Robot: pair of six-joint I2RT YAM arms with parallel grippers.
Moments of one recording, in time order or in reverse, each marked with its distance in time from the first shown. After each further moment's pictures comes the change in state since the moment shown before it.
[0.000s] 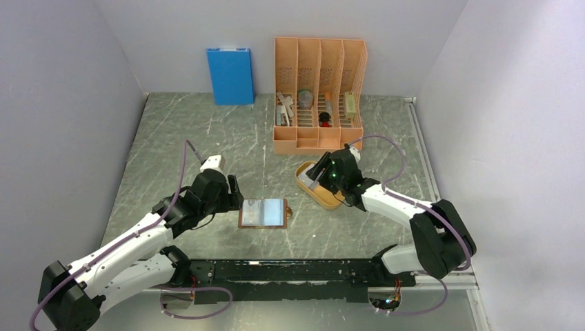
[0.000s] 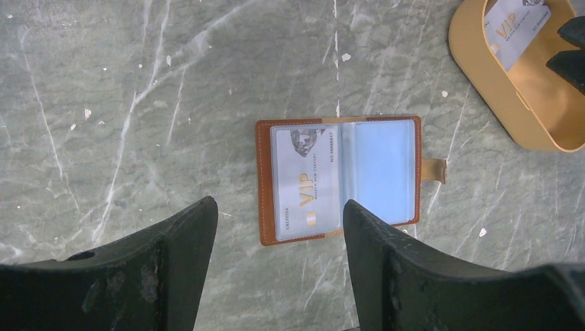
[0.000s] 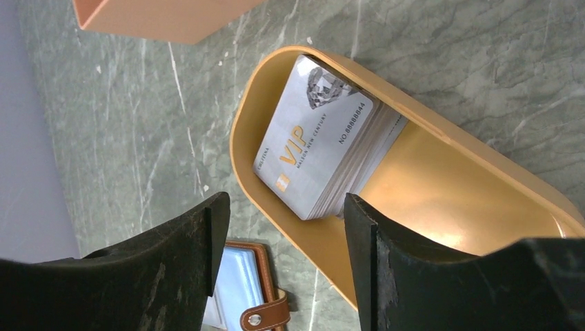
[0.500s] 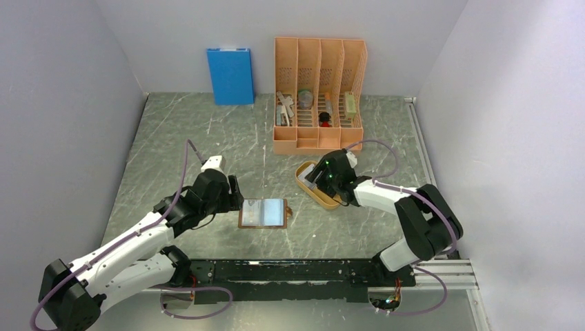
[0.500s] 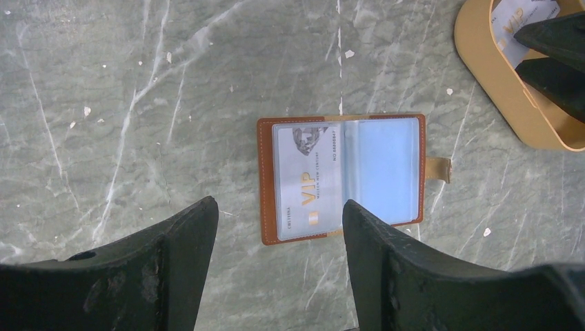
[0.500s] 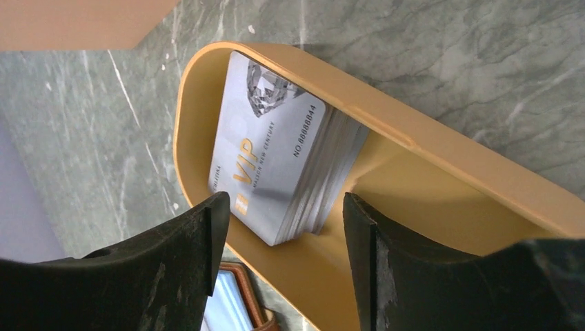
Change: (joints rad) left arm -0.004 0.013 0.000 0.000 -0.001 0.000; right arm -0.001 0.138 0.021 0.000 0.000 0.084
